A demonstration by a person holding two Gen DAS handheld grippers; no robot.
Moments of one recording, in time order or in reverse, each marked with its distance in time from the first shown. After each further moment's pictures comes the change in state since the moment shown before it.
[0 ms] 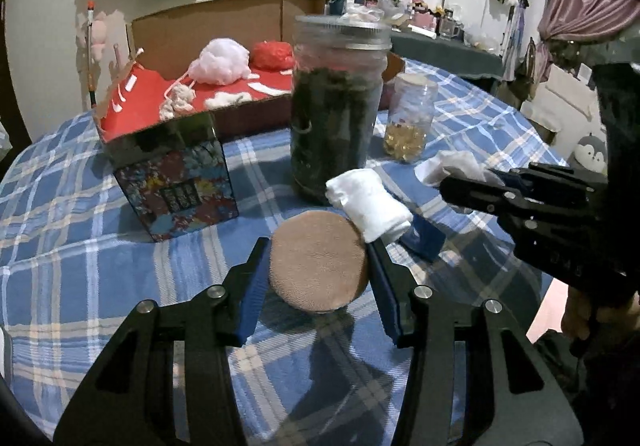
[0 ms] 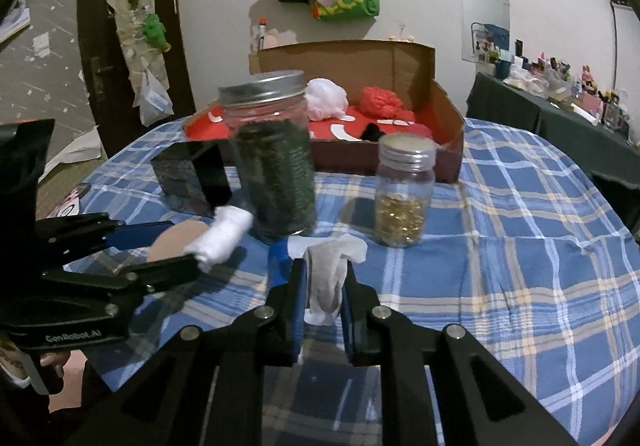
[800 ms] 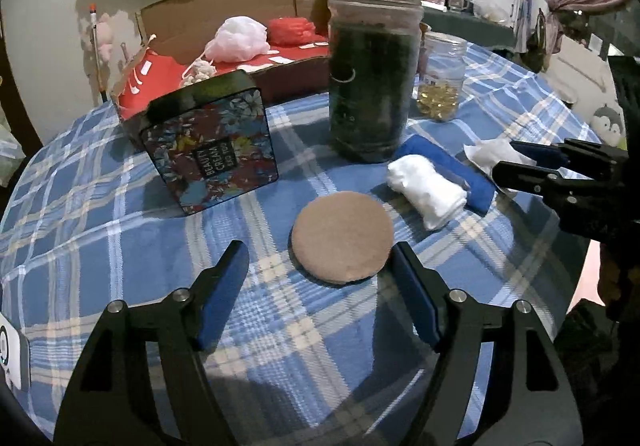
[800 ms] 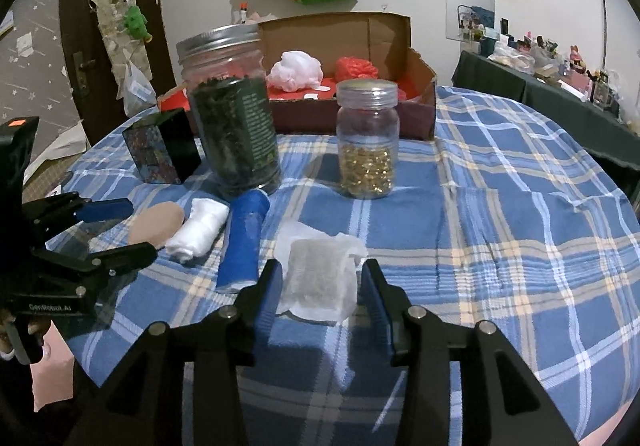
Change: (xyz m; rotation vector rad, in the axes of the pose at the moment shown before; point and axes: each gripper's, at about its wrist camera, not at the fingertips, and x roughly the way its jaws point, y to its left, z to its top) left arm 0.006 0.020 -0.016 0.059 0.053 0.067; right arm 0.008 -0.019 -0.027 0.032 0.058 -0.036
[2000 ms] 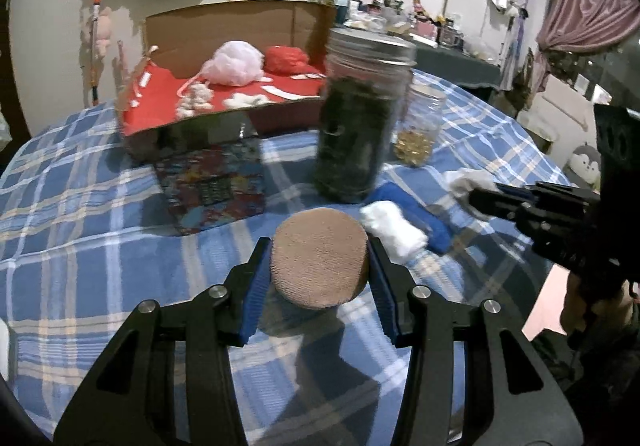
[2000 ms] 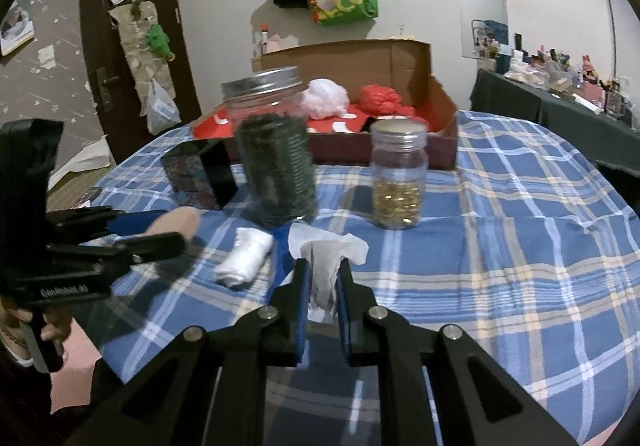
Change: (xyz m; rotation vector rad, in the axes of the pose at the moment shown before) left arm -0.026 0.009 0.010 -0.092 -0.084 -0.082; right arm -0.018 0.013 0.009 -0.008 -0.078 0.088
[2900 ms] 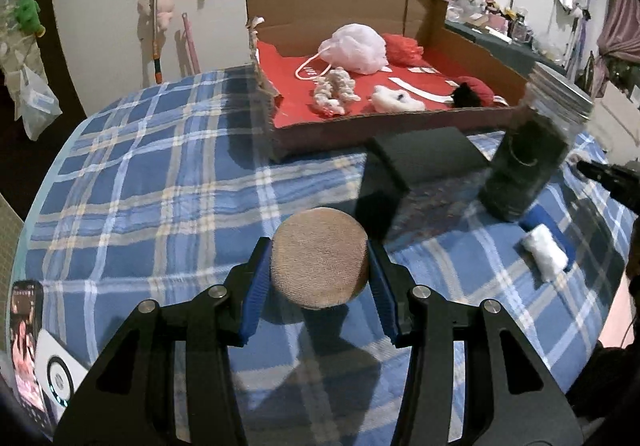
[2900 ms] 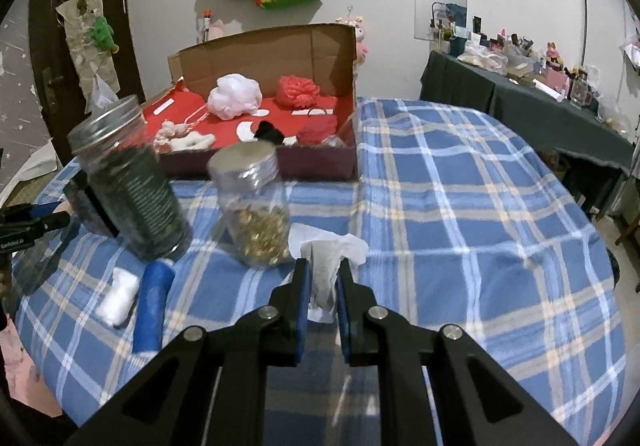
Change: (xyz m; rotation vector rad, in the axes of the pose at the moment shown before) left arm 0.011 0.109 0.024 -0.076 0.093 0.192; right arm 0.021 -0.081 0.035 0.047 0.082 -0.174
